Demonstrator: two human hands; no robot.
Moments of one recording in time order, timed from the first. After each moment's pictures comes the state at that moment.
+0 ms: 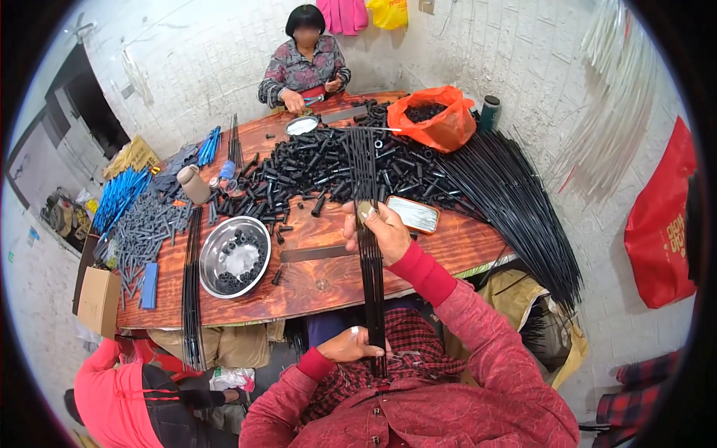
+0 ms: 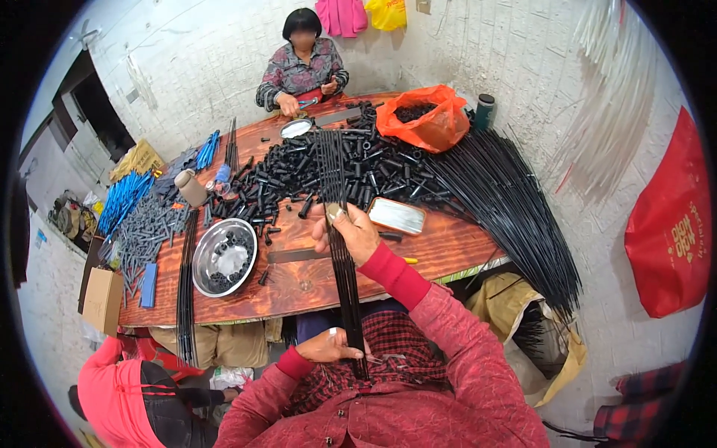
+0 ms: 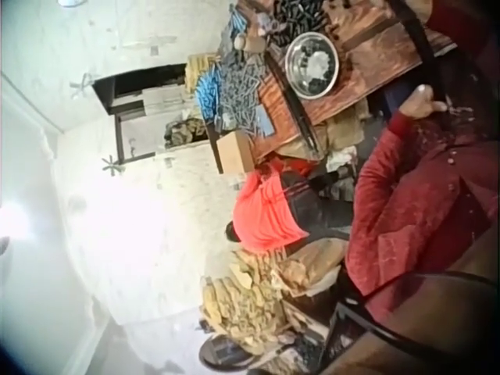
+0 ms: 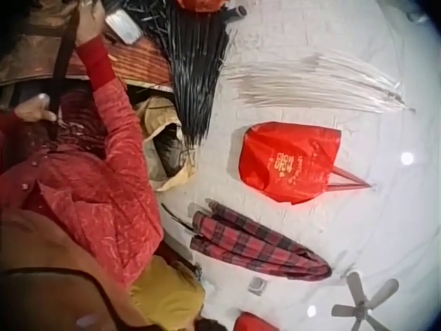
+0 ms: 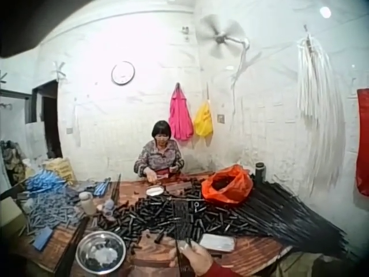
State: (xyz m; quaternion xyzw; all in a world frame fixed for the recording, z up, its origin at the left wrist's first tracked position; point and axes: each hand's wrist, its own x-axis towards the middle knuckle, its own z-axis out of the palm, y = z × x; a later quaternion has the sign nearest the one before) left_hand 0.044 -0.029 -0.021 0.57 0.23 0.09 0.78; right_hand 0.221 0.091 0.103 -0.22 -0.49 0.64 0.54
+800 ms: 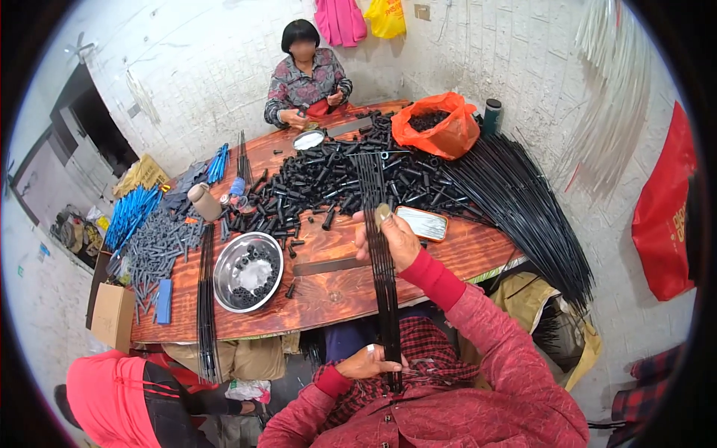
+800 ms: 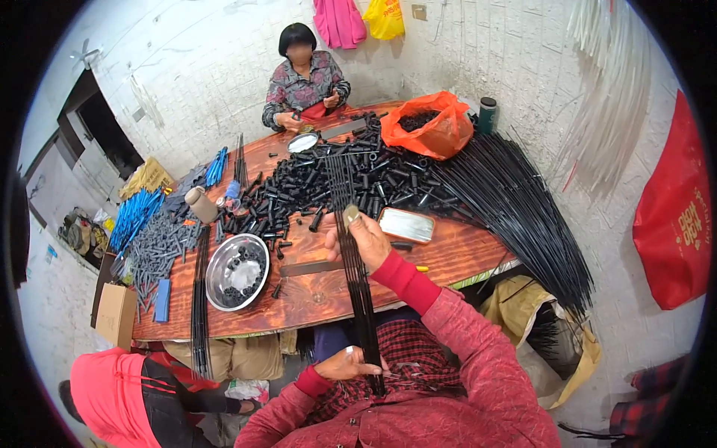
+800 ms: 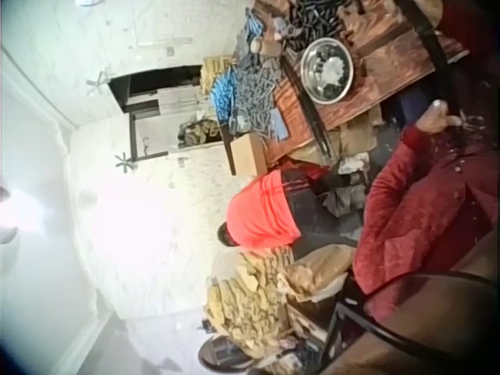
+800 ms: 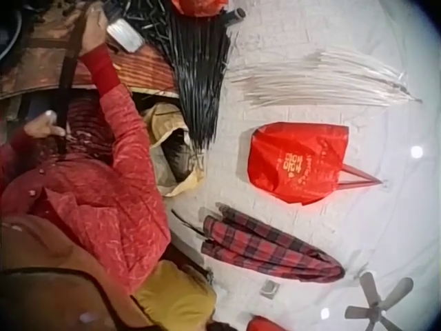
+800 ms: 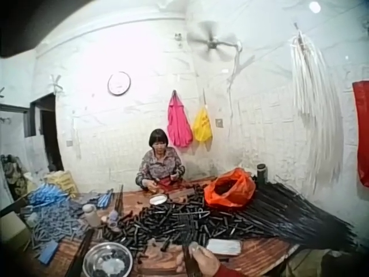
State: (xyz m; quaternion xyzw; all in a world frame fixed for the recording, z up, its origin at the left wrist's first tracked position) left_hand 0.047 -0.046 -0.027 0.55 0.25 0.08 0.79; right_hand 0.223 0.097 0.103 -0.20 -0.48 0.65 0.55
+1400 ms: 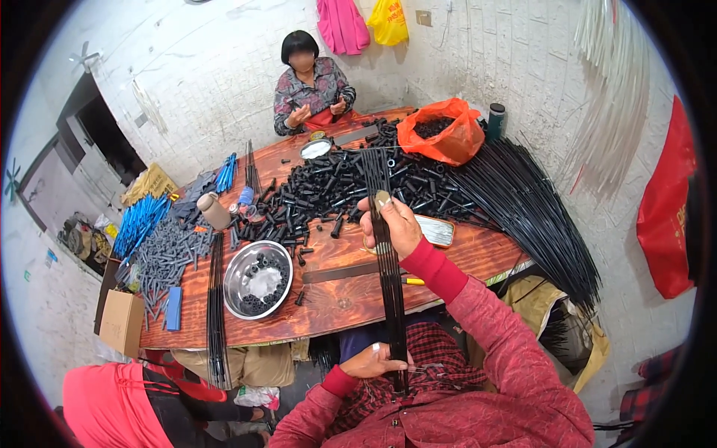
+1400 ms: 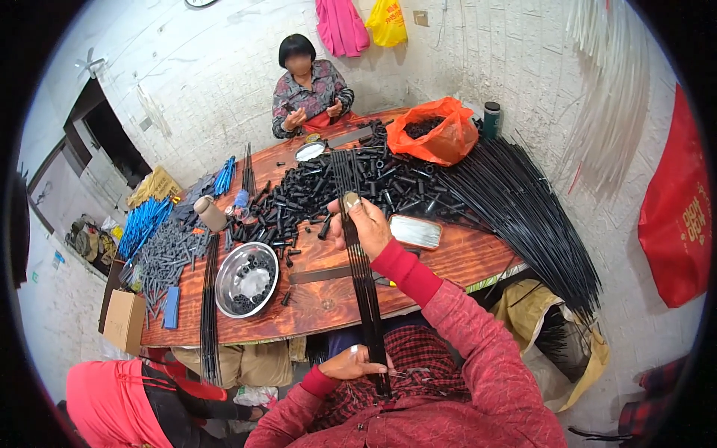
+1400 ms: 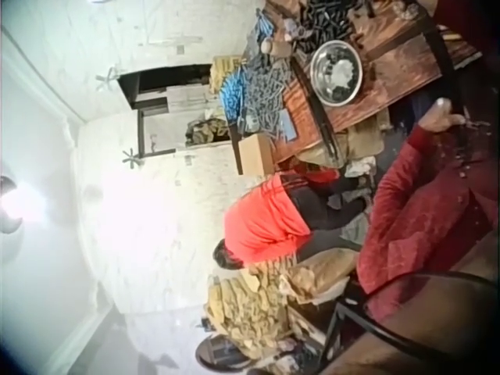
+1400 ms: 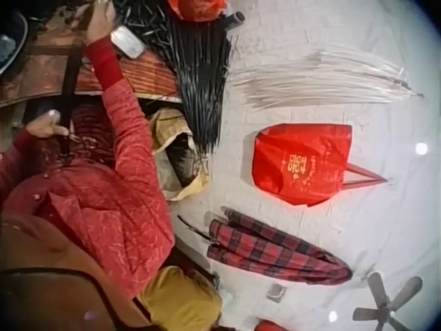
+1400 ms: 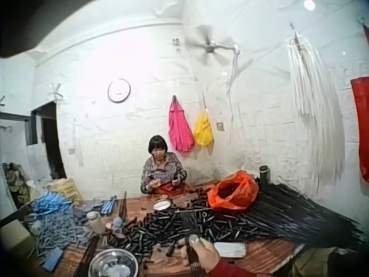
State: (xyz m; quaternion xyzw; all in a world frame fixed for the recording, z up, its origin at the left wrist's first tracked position) left_hand 0.047 -0.036 -0.001 0.60 0.24 0.11 0.76; right_hand 0.217 0.113 0.132 -0.25 -0.48 0.59 0.59
